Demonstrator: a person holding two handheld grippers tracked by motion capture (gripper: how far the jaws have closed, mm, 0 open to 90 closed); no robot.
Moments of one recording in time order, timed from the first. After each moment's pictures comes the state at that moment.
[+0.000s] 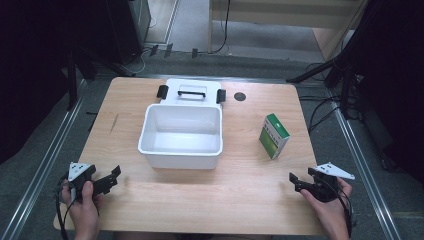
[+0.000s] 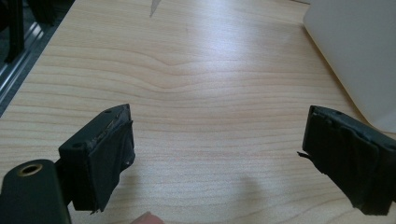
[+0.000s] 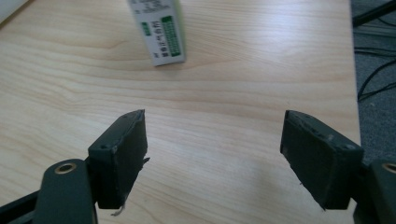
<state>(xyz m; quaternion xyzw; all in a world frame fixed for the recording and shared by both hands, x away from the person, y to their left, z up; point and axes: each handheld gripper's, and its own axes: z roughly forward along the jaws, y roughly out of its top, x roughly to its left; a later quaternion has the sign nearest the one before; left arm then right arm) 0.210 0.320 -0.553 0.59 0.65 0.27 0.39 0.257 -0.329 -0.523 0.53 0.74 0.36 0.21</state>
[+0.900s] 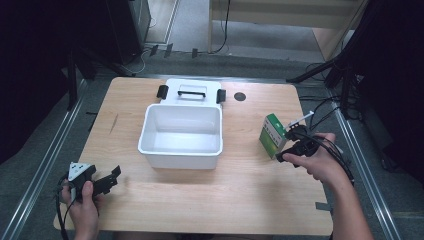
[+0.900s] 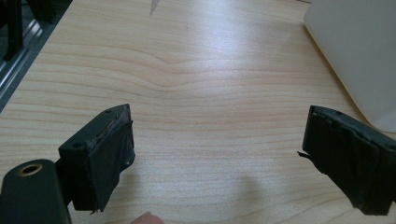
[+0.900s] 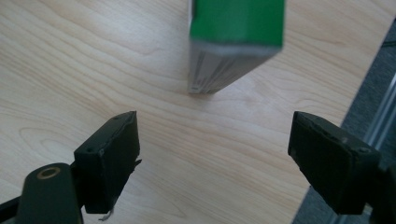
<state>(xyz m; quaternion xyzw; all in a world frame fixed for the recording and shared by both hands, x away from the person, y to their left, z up) 0.211 0.321 -0.554 0.59 0.65 0.27 0.39 0.345 -0.249 -0.420 0.50 0.85 0.11 0.13</state>
